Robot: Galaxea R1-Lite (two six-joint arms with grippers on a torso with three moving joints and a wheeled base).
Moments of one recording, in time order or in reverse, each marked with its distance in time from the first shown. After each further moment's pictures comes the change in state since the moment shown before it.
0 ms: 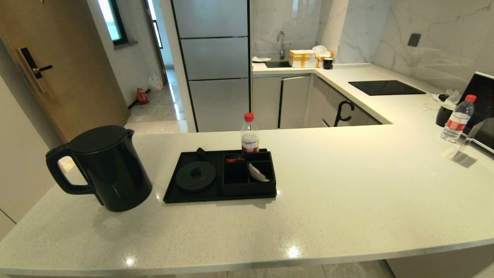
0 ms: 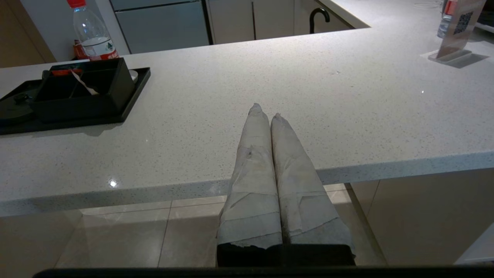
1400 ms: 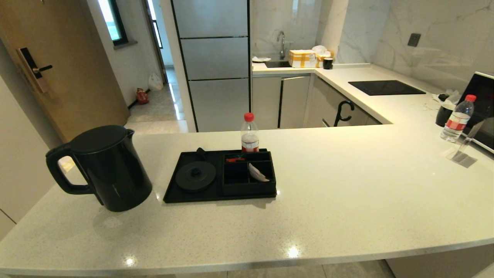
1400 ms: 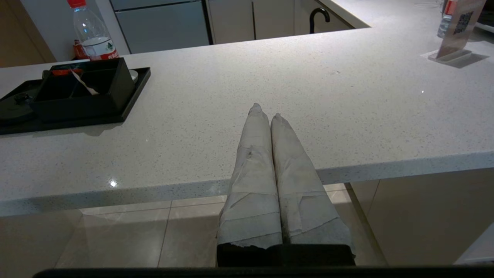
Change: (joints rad) left arm 0.000 0.000 0.000 0.000 0.000 0.000; right arm 0.000 0.000 0.000 0.001 0.000 0.000
